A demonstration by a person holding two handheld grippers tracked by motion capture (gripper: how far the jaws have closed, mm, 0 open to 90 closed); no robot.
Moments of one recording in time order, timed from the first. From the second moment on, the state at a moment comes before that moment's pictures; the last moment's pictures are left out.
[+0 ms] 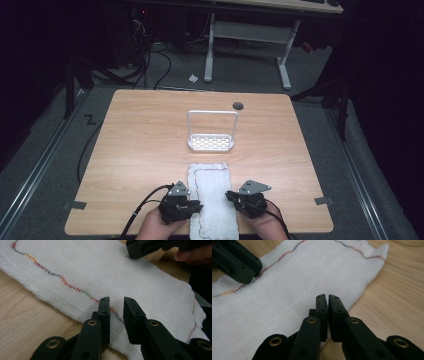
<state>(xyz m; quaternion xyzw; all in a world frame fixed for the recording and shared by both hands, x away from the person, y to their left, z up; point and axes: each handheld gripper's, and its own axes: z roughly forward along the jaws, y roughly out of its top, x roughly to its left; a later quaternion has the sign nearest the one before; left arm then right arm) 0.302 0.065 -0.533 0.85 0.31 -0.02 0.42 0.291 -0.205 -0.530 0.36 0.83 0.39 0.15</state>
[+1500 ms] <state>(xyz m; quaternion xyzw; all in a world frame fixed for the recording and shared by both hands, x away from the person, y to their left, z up) 0.391 0.067 -0.542 0.79 0.41 0.06 0.44 0.386 -0.199 -0.532 0.46 0.79 0.39 0.14</state>
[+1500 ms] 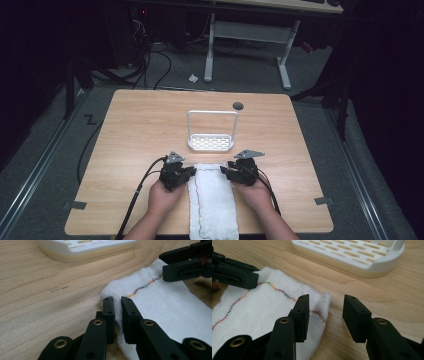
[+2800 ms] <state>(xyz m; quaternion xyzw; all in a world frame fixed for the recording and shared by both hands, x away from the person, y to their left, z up) 0.374 0.080 -0.503 0.74 0.41 0.10 0.53 0.351 -0.187 -0.491 0.39 0.76 0.47 0.21</state>
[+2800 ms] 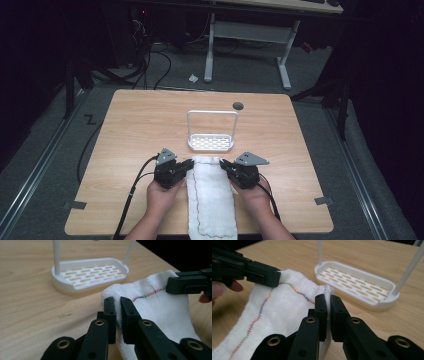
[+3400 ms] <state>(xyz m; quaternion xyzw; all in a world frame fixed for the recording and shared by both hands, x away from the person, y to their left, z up) 0.371 0.082 -0.425 0.71 0.37 0.15 0.58 0.350 -0.186 -0.421 0.36 0.74 0.51 0.26</state>
